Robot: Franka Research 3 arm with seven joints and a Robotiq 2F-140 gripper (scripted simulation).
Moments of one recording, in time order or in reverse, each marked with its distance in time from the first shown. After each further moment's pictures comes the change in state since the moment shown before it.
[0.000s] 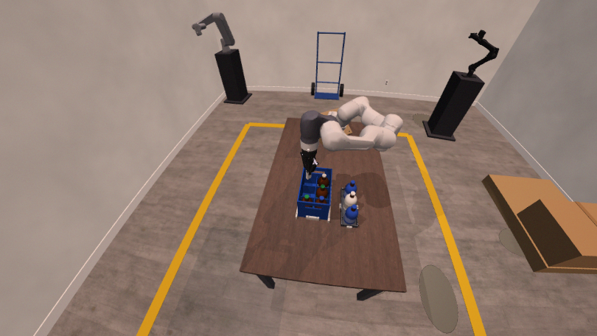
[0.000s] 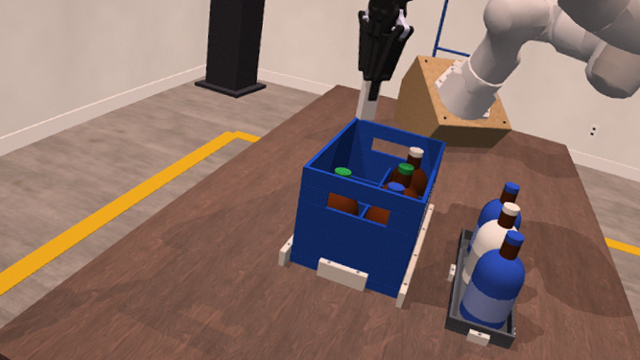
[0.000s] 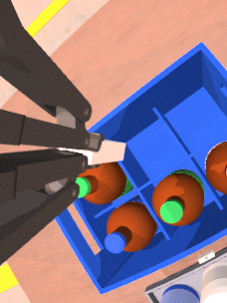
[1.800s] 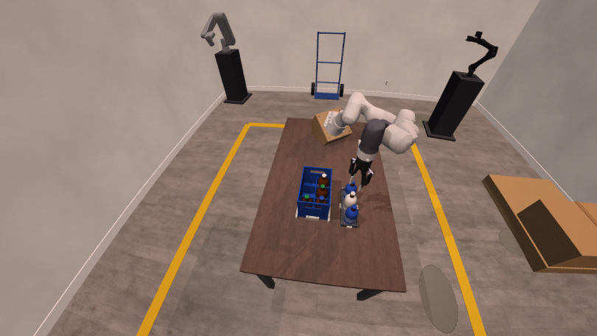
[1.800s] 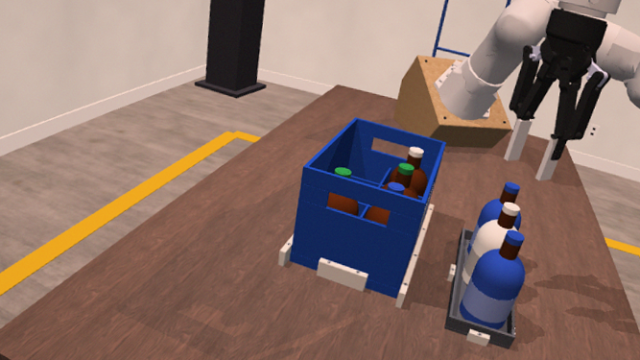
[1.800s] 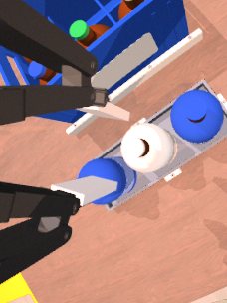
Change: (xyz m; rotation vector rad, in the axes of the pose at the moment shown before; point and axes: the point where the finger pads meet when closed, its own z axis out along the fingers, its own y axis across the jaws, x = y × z) arm 0.167 0.210 0.000 0.003 0.004 -0.019
